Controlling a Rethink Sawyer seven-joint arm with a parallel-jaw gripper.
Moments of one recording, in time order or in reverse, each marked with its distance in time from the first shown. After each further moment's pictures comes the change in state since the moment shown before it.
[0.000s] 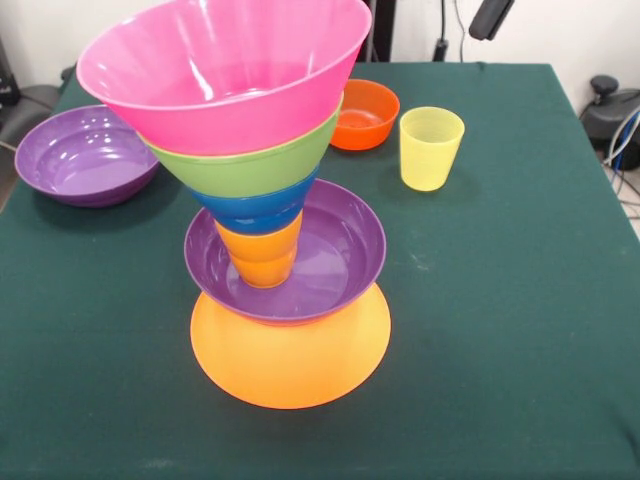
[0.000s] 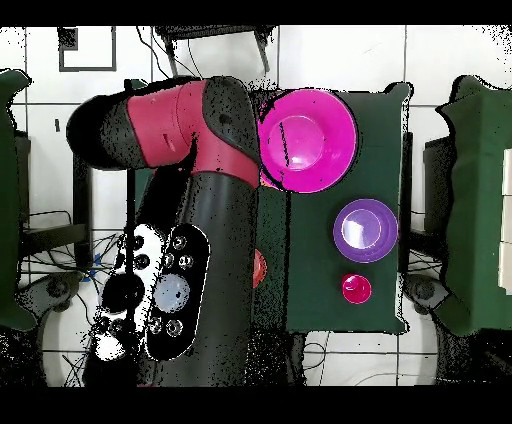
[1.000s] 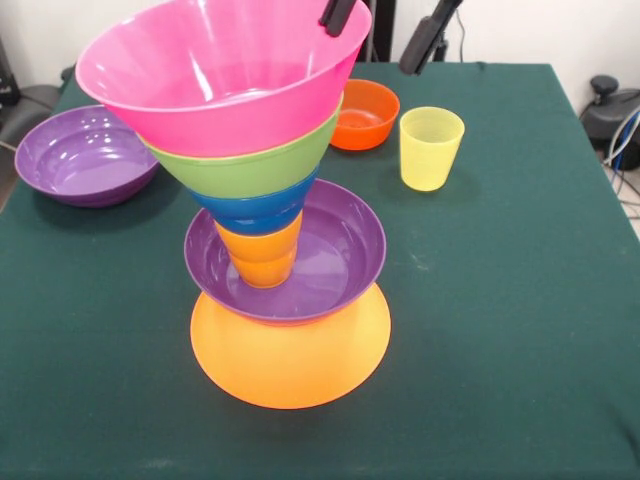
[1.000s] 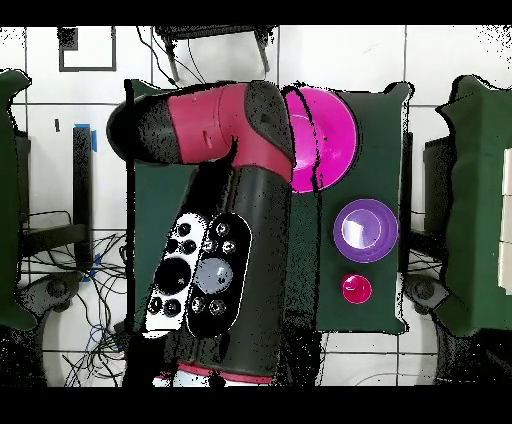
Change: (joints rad) arm -0.059 0.014 0.024 0.026 0.000 0.000 0.000
